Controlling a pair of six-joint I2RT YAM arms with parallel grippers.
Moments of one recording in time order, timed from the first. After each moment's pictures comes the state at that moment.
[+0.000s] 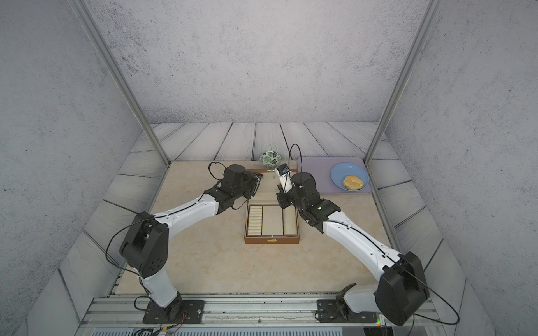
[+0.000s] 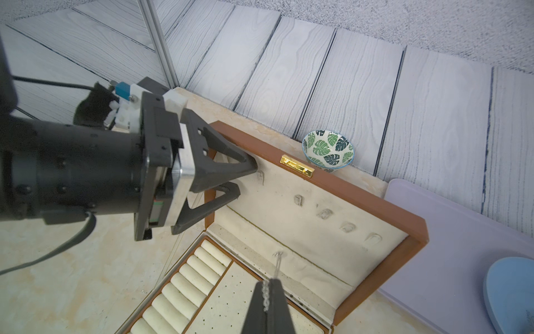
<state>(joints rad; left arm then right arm) -0.61 1.77 1.29 0.04 -0.01 -1.48 0.59 1.33 1.08 -0.19 0.00 -0.04</state>
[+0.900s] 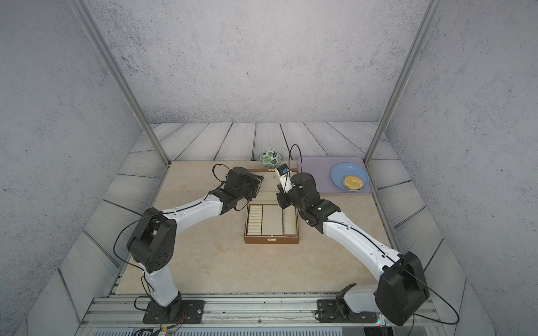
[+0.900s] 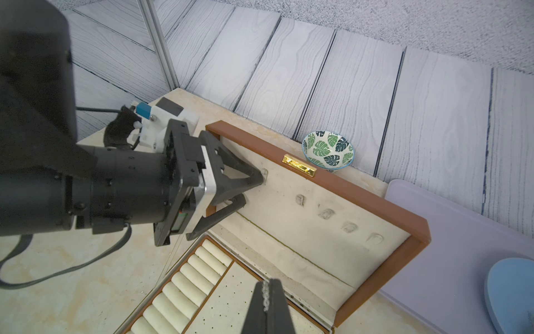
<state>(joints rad) -0.61 1.83 1.30 0.08 -0.01 -1.46 0.59 1.33 1.07 -0.18 0.00 -0.04</state>
